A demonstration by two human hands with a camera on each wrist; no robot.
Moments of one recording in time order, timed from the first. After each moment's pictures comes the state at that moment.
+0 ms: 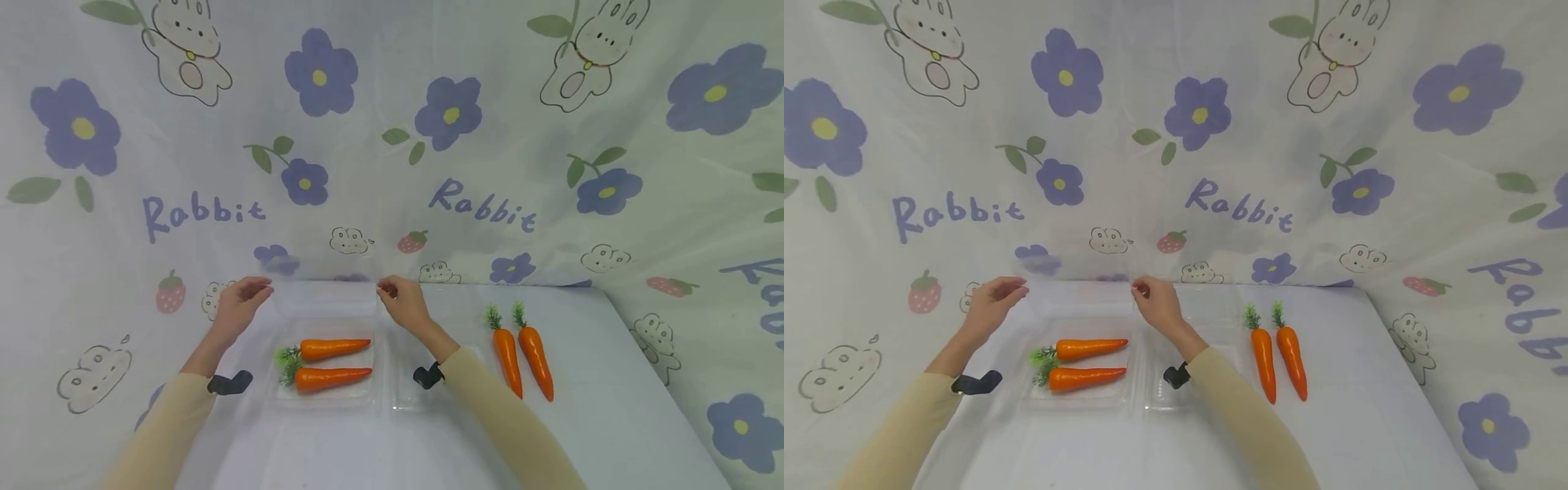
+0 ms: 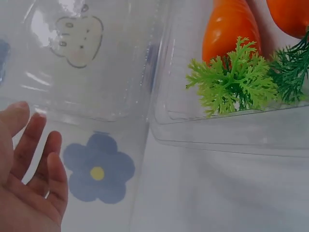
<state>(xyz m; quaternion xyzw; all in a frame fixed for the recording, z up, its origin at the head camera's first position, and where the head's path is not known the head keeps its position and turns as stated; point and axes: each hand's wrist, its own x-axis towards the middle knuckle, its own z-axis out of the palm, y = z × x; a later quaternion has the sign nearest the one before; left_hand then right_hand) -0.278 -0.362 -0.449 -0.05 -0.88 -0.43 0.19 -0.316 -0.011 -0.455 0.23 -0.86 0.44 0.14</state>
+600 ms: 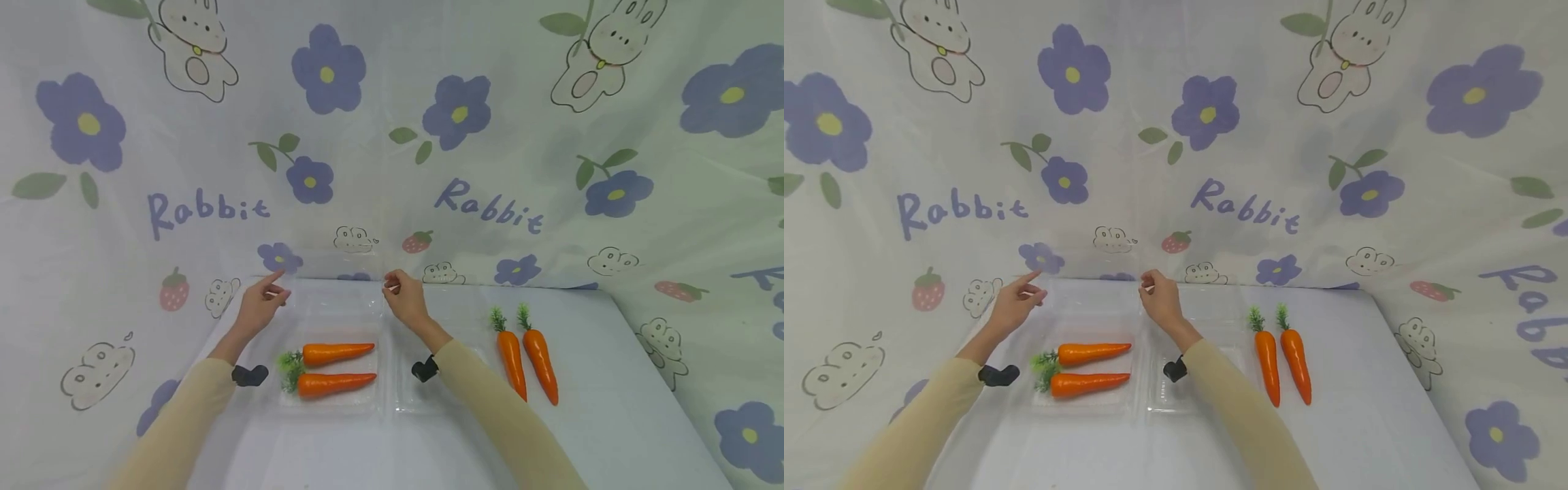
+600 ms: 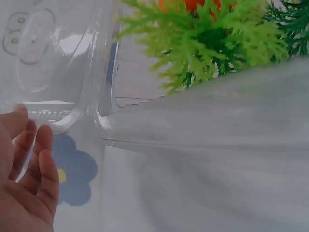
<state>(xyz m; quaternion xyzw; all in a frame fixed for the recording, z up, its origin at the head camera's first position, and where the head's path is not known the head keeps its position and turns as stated) -0.305 -0.355 -0.476 -0.03 -0.90 -0.41 0.14 -0.341 -0.024 -0.480 0.18 -0.84 0.49 0.13</state>
